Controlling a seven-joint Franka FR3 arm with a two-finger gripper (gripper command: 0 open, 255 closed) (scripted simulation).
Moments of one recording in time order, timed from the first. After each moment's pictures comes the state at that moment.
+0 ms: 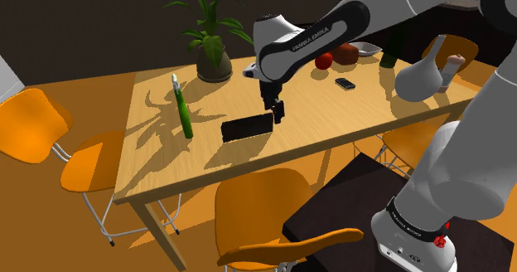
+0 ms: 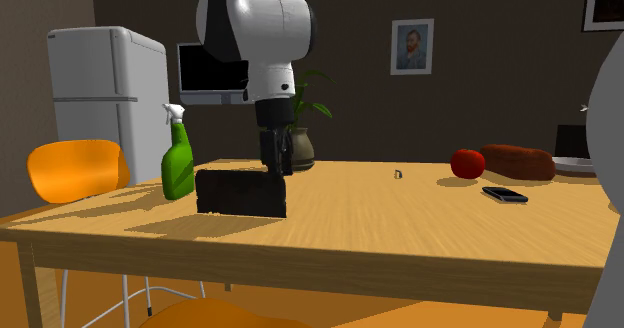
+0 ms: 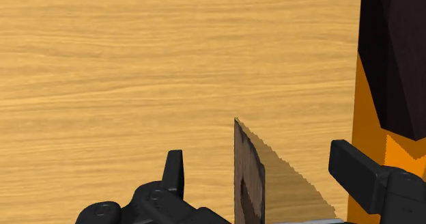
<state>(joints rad) 0.24 -0.01 -0.06 -2.24 -0.11 2.18 -0.98</state>
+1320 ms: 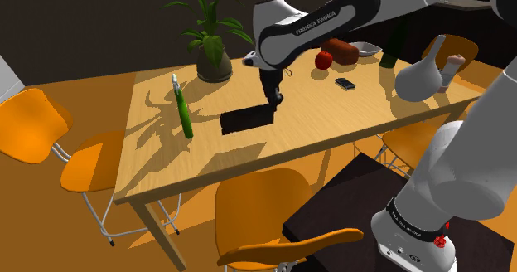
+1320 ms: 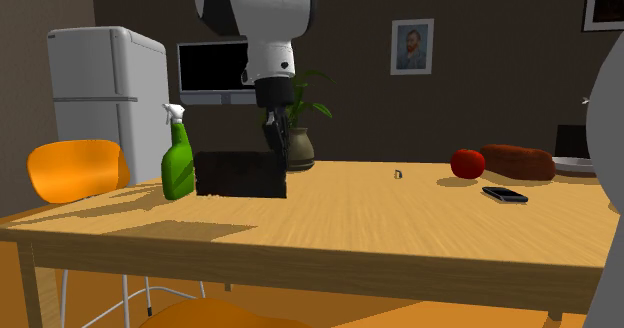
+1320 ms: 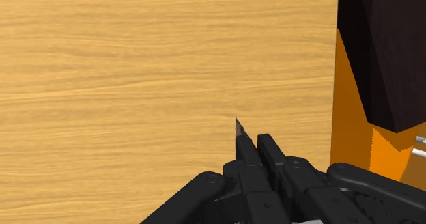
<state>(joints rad) 0.24 -0.05 -0.06 -2.18 -0.10 2.08 -0.99</state>
